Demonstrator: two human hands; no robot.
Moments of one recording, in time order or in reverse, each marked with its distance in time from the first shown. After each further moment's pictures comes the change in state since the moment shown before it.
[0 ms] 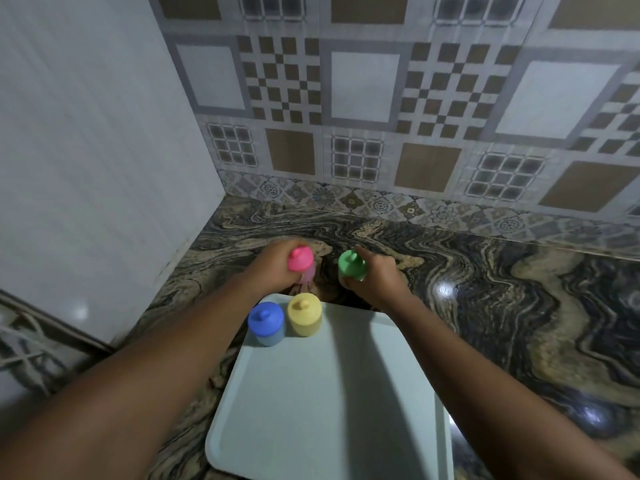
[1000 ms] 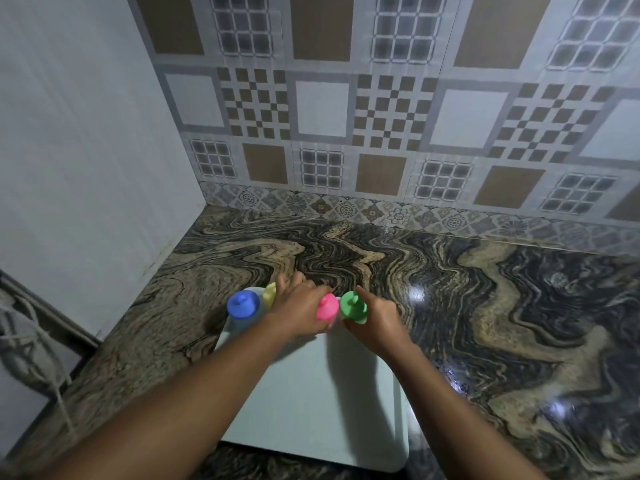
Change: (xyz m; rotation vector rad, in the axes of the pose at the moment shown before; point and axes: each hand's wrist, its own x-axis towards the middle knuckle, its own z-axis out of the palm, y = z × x) left_hand -0.085 0.093 0.076 0.568 -0.121 0.163; right_hand -0.131 0.038 -0.012 0.014 0.128 -0.001
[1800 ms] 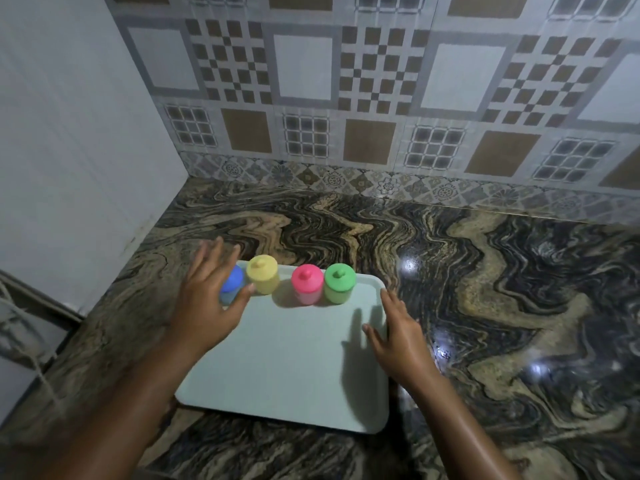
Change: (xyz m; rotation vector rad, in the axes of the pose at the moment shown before) left_hand -0.092 -0.069 0.003 -0.343 0.599 -0.092; right_hand -0.074 0.064 -0.009 -0.008 -0.020 0.094
